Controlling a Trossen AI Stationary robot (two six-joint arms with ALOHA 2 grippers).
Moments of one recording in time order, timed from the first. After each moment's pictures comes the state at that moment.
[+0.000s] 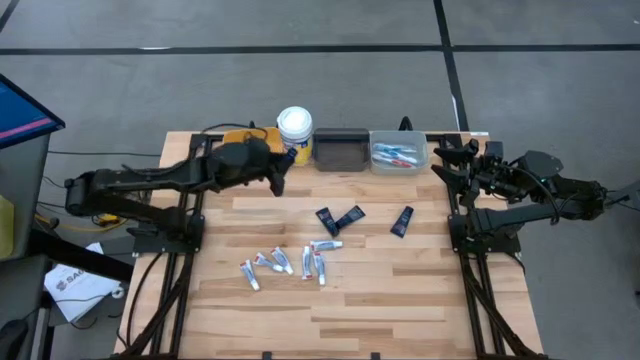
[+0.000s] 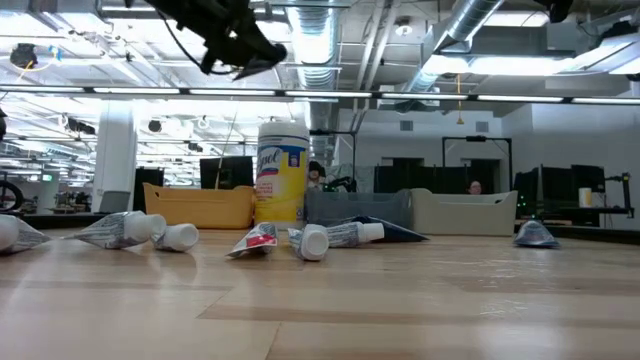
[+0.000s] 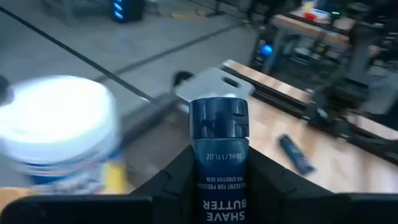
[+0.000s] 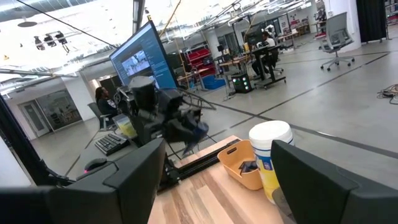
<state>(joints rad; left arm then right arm) 0.22 1.11 0.87 -0.09 -0.34 -0.28 0.10 0.38 0.76 -0.28 0.45 0.29</state>
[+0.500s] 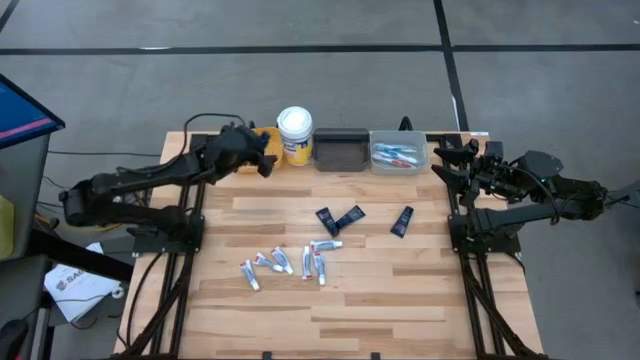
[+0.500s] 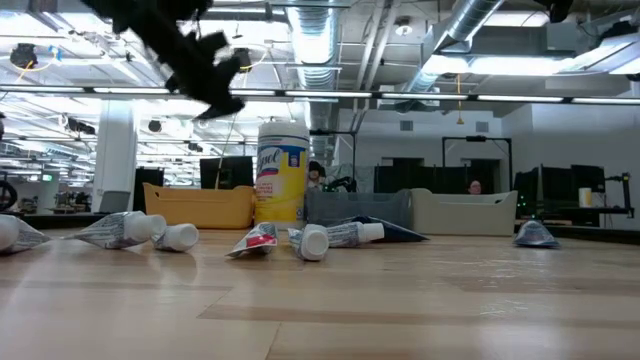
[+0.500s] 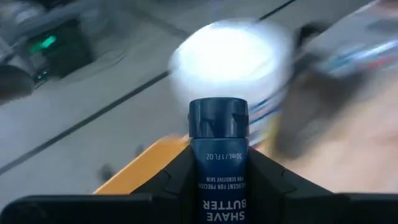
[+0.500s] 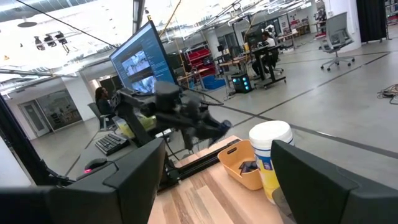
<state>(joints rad) 0.46 1.08 0.77 -0.21 -0.51 -0.10 0.10 0.38 0.76 -0.28 0.45 0.29</state>
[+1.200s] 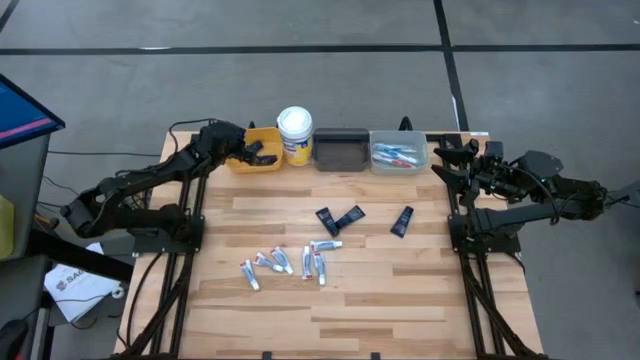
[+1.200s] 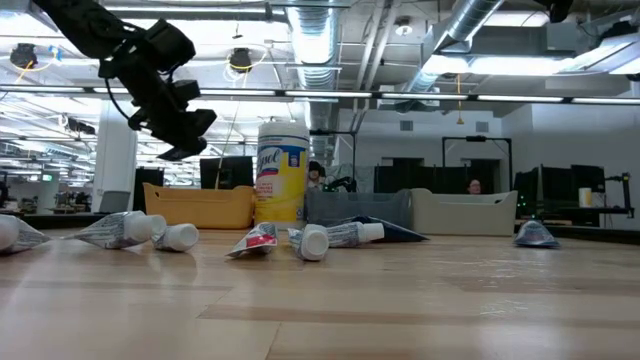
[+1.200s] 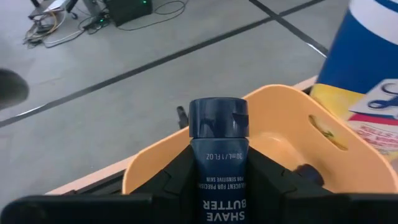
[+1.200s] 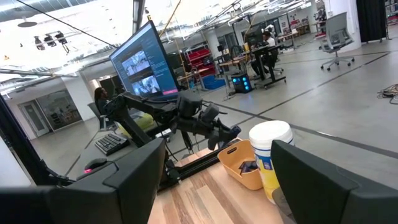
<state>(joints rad) 0.79 1.09 0.59 -0.10 -0.44 -0.10 0.10 0.38 0.76 -0.28 0.45 0.29</state>
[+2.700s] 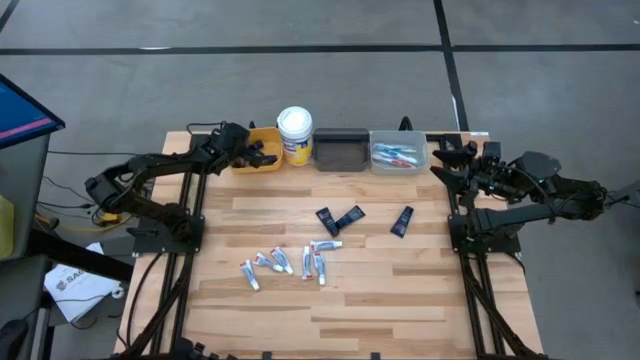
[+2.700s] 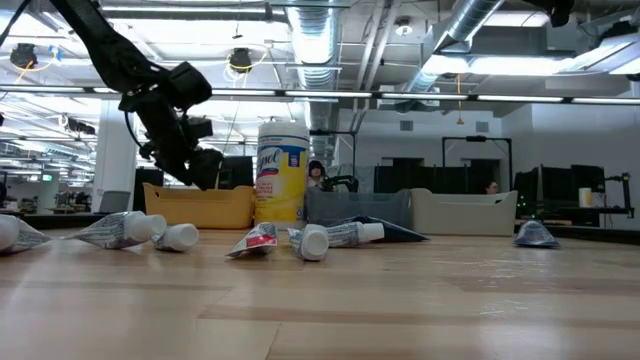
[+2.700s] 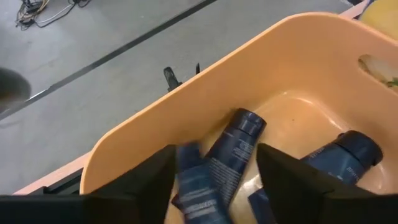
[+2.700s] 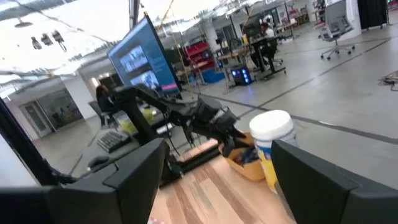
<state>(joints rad) 0.84 1.37 0.59 0.03 -0.40 -0.03 0.10 0.38 0.76 -0.32 0.45 0.34</state>
